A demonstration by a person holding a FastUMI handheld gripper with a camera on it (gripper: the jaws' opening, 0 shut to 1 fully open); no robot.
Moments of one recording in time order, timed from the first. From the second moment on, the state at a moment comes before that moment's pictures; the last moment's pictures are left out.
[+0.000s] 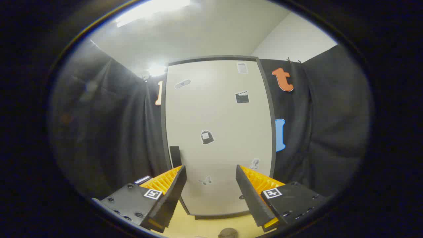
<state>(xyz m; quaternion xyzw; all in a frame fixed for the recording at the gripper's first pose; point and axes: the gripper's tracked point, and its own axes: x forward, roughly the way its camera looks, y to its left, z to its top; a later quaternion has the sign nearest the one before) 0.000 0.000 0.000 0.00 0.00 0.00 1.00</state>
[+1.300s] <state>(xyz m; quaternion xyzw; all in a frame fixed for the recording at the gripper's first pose) 0.017 0.024 -0.012 -0.02 0.00 -0.01 1.00</state>
